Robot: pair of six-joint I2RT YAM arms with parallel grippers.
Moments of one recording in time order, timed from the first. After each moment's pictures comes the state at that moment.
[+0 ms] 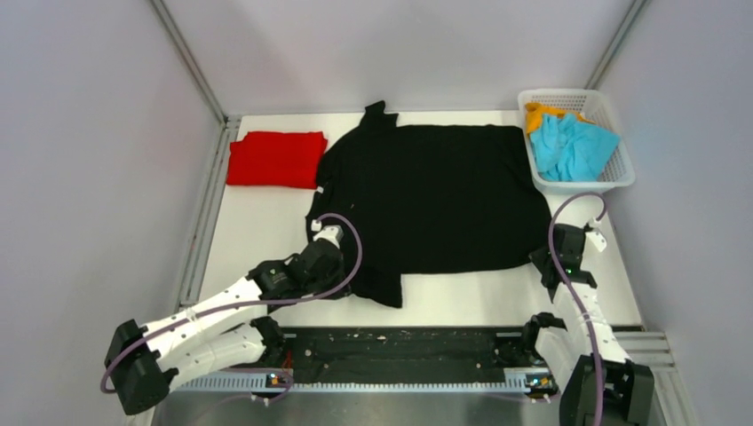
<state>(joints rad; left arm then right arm) -0.88 0.89 0.56 -0.59 -0.10 -0.78 -0.18 0.85 0.30 -0.25 0.23 0.76</state>
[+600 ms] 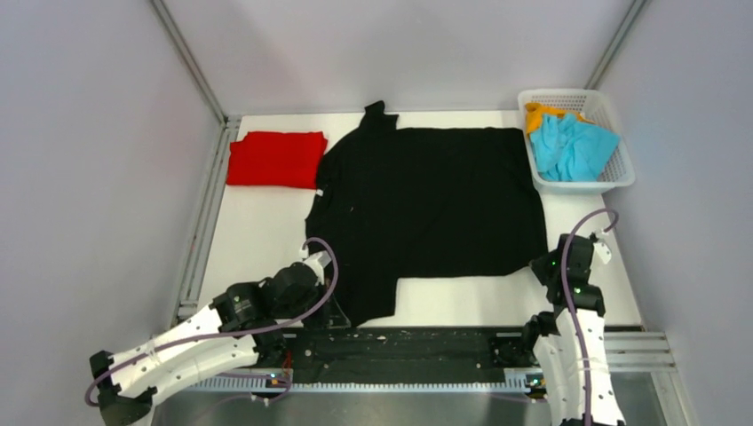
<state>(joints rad) -0.99 0.55 0.51 -0.80 0.15 -1.05 -0.18 0.54 0.36 -0.60 0.13 0.82</state>
